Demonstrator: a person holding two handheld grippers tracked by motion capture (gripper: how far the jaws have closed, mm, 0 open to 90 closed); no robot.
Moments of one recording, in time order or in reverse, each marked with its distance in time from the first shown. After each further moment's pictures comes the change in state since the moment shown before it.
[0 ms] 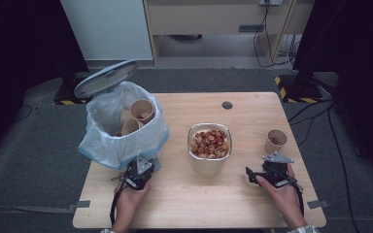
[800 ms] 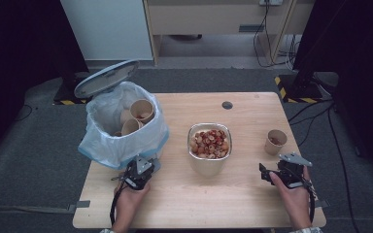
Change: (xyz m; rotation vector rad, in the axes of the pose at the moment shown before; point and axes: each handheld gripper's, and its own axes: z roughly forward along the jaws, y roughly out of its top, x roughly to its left) left arm 0.001 0.000 0.000 -0.001 -0.007 -0.006; right arm -0.027 -0.003 -0.024 -0.058 -0.111 0.104
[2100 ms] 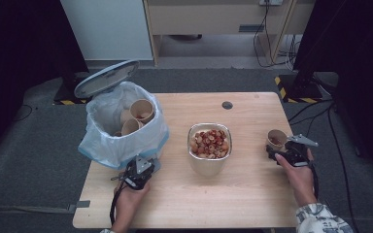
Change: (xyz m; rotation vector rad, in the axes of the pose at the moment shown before) left arm 0.001 0.000 0.000 -0.001 -0.005 -0.005; right arm -0.050 0.032 0.050 -0.036 -0.013 0.061
